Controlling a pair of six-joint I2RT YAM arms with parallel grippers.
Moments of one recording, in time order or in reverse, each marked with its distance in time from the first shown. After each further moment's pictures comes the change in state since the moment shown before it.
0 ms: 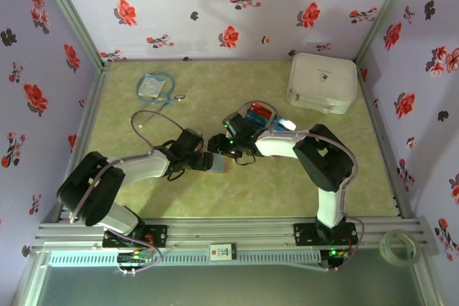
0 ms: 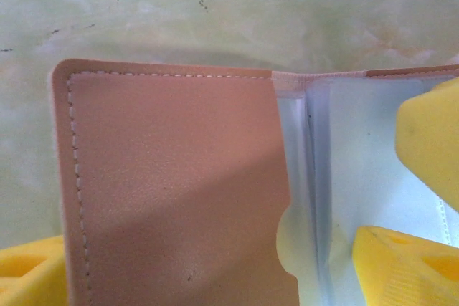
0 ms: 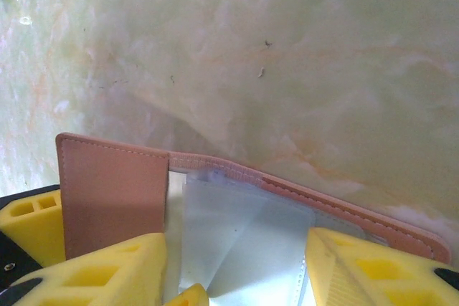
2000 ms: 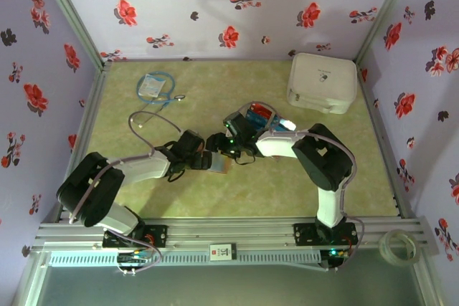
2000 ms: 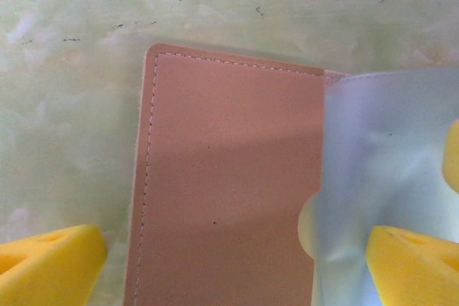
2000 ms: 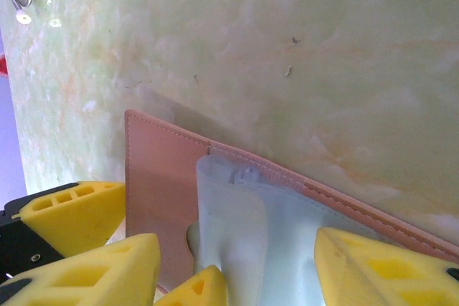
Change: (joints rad) left arm -0.014 -0.008 -0.002 -0.026 -0.103 -0.083; right arm -0.003 0.012 -0.012 0.074 -0.069 0.047
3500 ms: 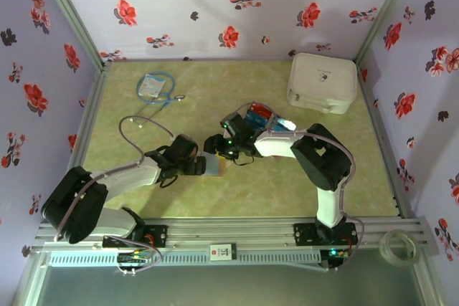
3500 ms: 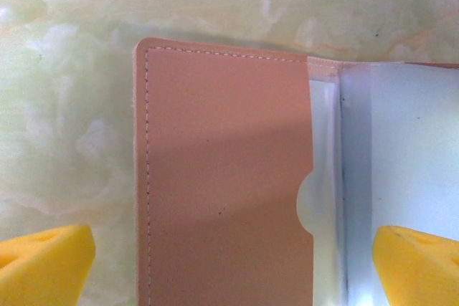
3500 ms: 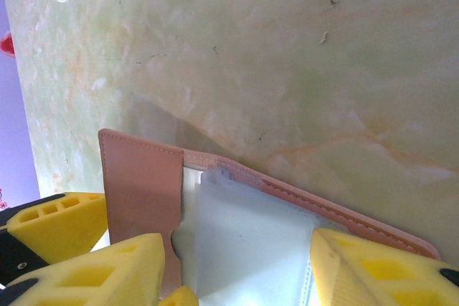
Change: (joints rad) left arm 0.001 -0.146 -0.059 -0.124 -0.002 -0.023; right arm 0.010 0.005 0.011 -0.012 -0.041 0.000
